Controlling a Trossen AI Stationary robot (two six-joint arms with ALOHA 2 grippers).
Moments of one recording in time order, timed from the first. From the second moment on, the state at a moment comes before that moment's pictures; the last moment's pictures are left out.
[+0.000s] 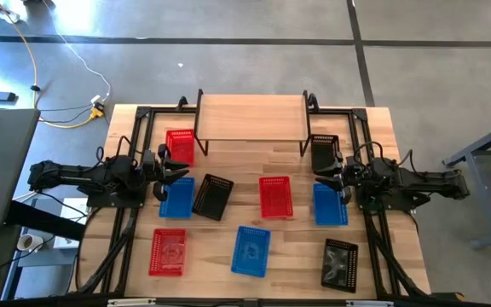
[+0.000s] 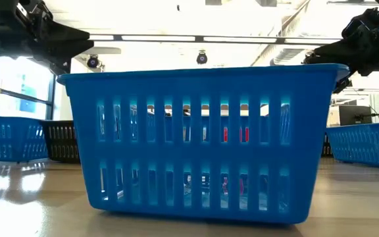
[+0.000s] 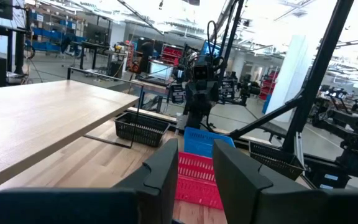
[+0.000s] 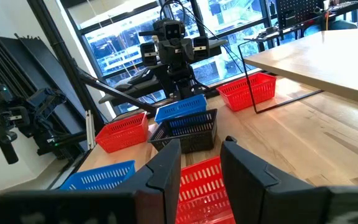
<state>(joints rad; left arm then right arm) 0.10 0.16 0.01 0.25 -0.14 -0.21 -0.02 0.01 0.01 0.01 0.00 0.31</state>
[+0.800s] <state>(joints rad) 0.10 0.16 0.01 0.25 -0.14 -0.16 -0.02 0.01 0.01 0.03 0.07 0.47</state>
